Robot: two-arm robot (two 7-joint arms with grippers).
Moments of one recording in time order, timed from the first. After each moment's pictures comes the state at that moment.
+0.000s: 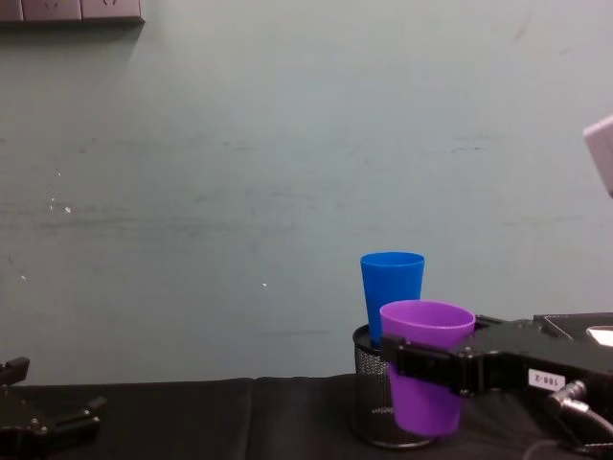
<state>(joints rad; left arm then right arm) -0.20 0.60 0.45 -1.41 -0.25 -0.12 0.03 0.23 0.37 -0.38 -1.53 0.34 0.07 0.37</state>
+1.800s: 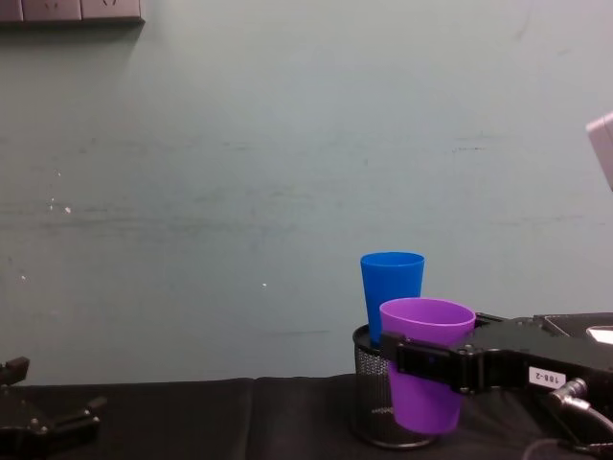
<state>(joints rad) -0.20 0.60 0.45 -1.41 -0.25 -0.12 0.03 0.23 0.37 -0.37 -1.53 0.34 0.07 0.37</state>
